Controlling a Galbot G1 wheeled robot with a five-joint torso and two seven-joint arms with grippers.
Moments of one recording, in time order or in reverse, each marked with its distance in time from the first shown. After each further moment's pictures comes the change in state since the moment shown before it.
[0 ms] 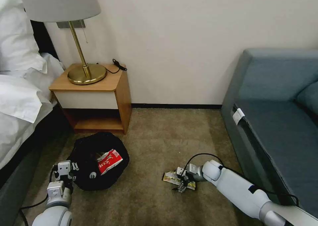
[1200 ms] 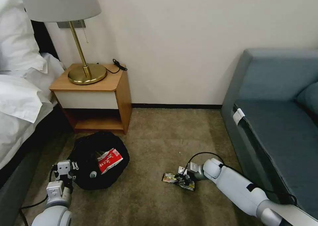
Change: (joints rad) left arm 0.002 0.000 -0.003 0.000 -0.016 -0.010 0.006; right arm -0.002 0.020 0.049 -0.032 -0.051 -0.002 -0.053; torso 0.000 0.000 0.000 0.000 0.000
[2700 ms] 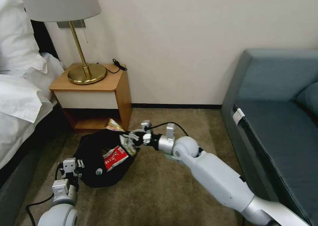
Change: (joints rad) left arm -0.024 -0.029 0.053 -0.035 0.017 0.011 -0.008; right arm 0.021 0.176 0.049 0.565 0.895 -0.164 0.224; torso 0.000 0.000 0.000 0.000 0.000
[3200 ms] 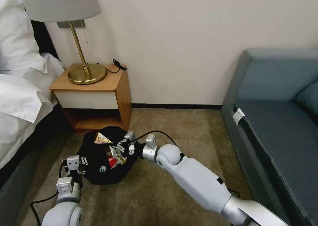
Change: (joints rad) left arm 0.010 -0.012 0.007 -0.026 -0.008 0.005 -0.008; right arm -0.017 0.099 -0.066 -0.206 -0.322 0.113 0.094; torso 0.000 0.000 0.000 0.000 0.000
